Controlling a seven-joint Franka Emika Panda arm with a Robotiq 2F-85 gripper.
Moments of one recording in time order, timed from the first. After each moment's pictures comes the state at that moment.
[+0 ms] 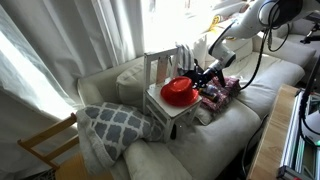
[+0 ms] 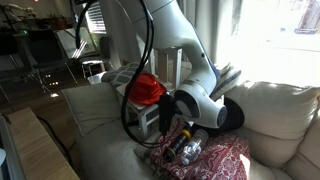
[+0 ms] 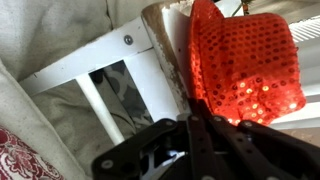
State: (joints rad) arm -0.43 1.24 -0.08 -1.49 1.23 1.67 -0.85
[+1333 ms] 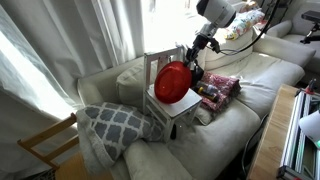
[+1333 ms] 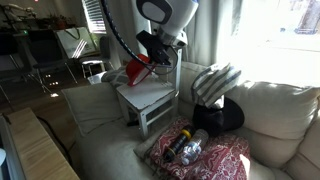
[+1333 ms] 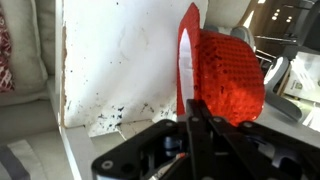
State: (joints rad) arm -0.13 0.50 -0.08 -1.99 1.04 2.19 -1.00
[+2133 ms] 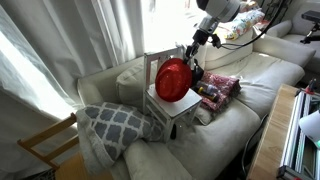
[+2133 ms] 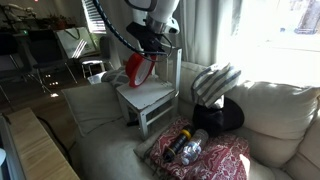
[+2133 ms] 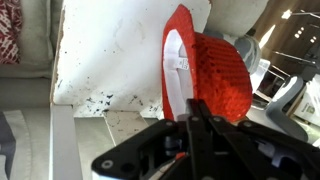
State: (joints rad) arm -0.08 0.37 -0.04 -2.08 0.94 2.31 -1.00
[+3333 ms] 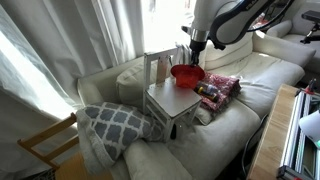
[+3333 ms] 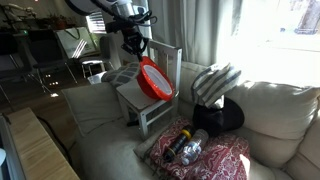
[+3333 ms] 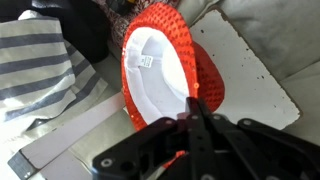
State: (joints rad) arm 0.22 0.22 -0.13 -2.33 -0.28 2.70 -0.30
